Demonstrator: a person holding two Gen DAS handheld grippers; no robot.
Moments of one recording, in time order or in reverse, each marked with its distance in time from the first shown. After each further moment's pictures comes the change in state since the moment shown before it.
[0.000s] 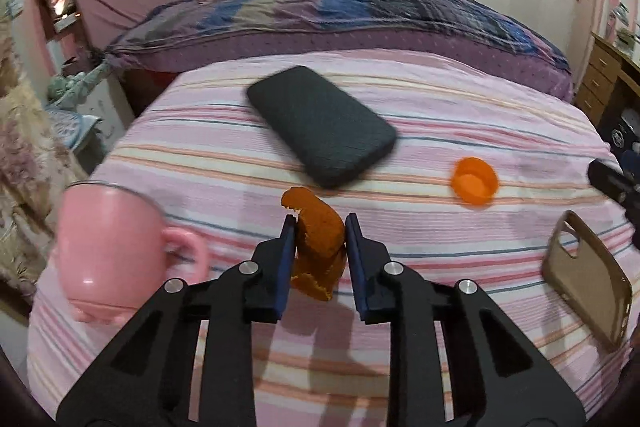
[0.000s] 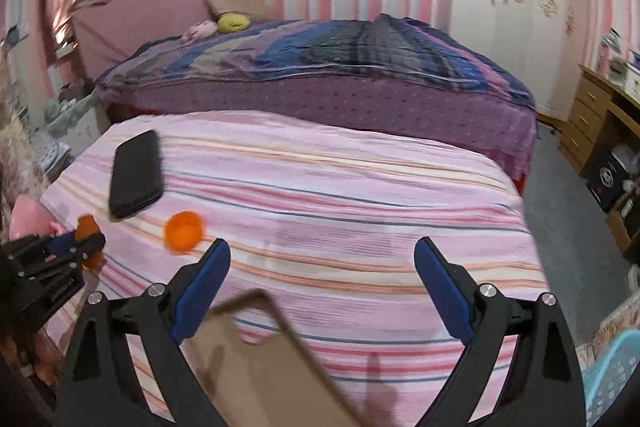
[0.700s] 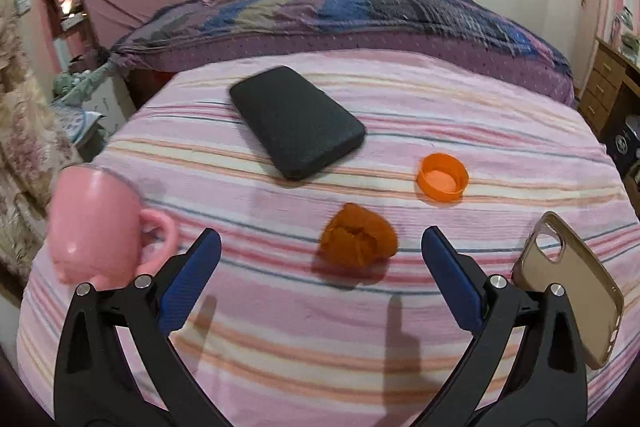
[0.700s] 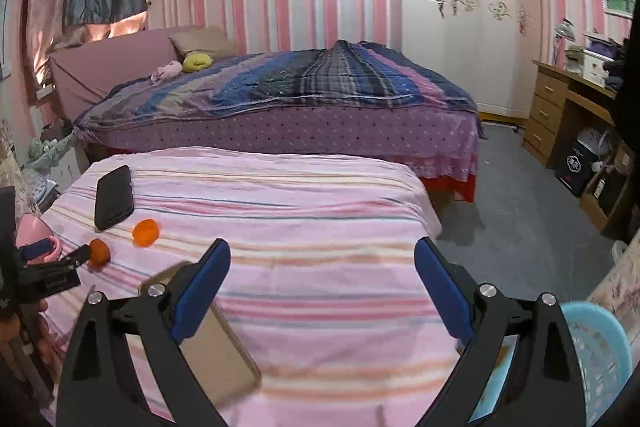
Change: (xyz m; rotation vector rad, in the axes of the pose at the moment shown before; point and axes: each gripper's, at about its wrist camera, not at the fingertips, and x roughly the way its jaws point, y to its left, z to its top) left arm -0.001 -0.039 -0.004 0.007 0.003 0.008; right arm -0.074 -0.087 -0.041 0.122 -0.107 -0.111
